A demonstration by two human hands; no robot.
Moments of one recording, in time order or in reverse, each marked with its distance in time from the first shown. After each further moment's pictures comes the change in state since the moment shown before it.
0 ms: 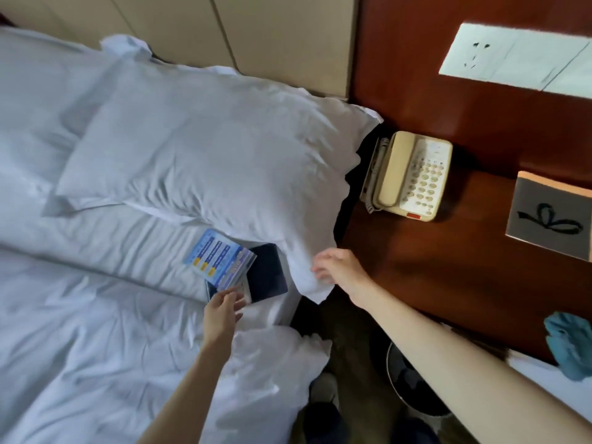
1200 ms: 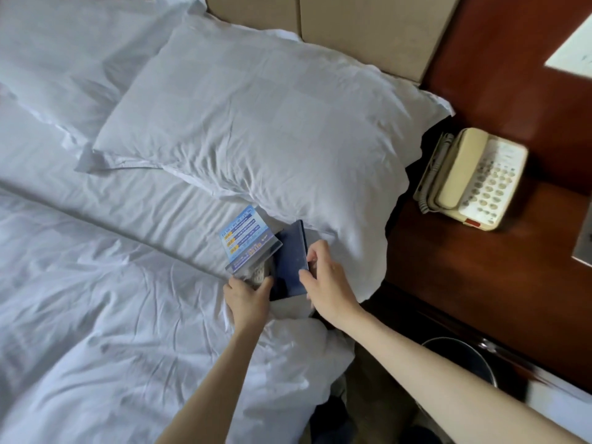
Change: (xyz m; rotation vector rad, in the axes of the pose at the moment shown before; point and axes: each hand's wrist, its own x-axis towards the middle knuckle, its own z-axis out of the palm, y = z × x) left_hand 0.031 -0.006 -0.020 0.412 0.225 0.092; right_hand -0.010 0.006 0.115 -0.432 0.001 -0.516
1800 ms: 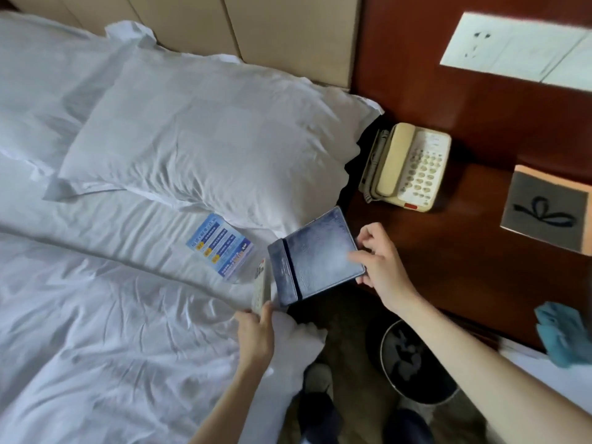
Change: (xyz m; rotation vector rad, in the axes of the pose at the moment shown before) left_hand -0.103 -0.021 0.040 -0.083 -0.207 0.063; right_hand -0.056 0.048 -0.149 0.468 0.189 0.170
